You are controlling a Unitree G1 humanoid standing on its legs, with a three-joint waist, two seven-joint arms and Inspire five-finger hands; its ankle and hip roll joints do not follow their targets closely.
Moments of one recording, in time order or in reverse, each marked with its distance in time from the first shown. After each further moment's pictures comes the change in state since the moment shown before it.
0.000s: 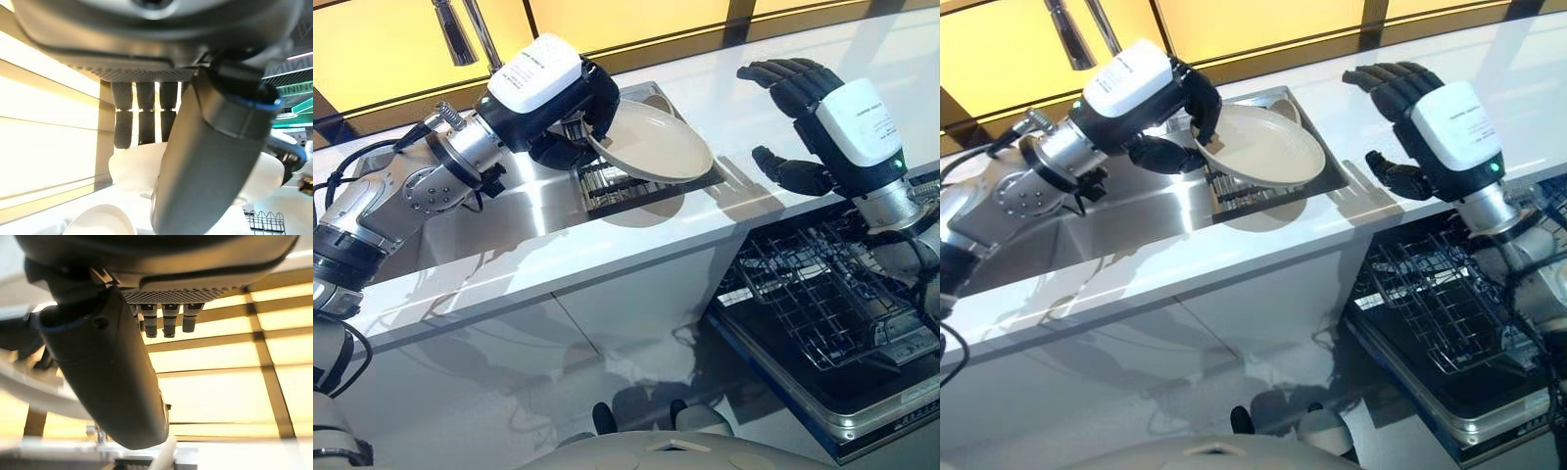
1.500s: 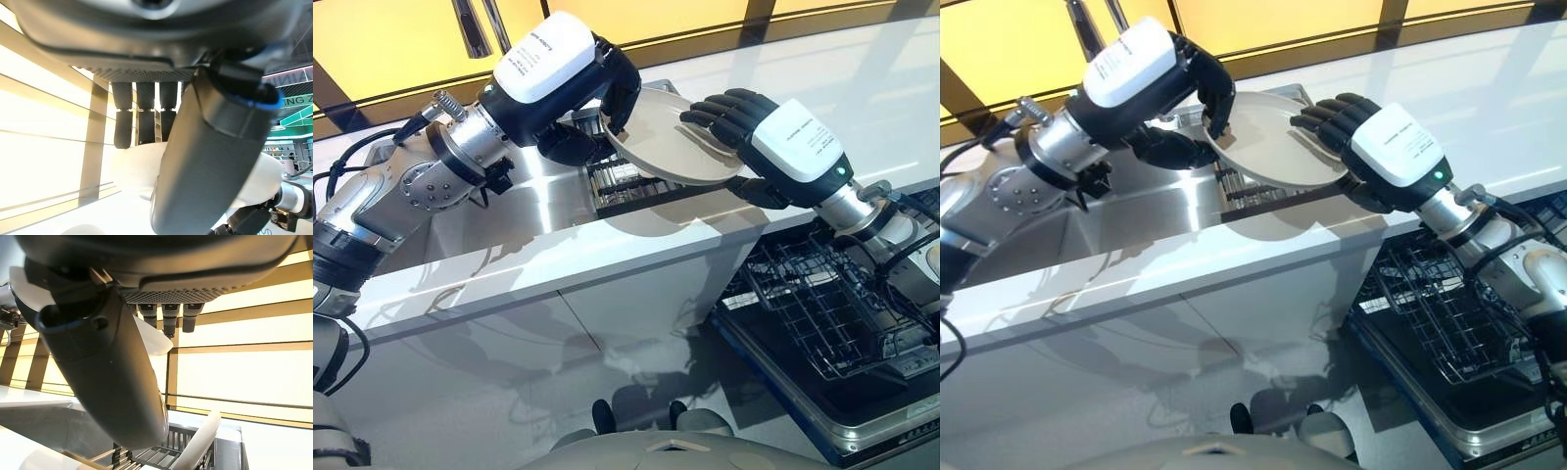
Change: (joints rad) left arm -0.020 0.010 0.000 -0.086 -0.039 -0.005 0.005; right arm -0.104 0.019 0.184 0.001 -0.014 -0.032 0.047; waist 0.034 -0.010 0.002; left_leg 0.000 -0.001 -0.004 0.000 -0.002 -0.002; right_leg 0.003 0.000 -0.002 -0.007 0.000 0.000
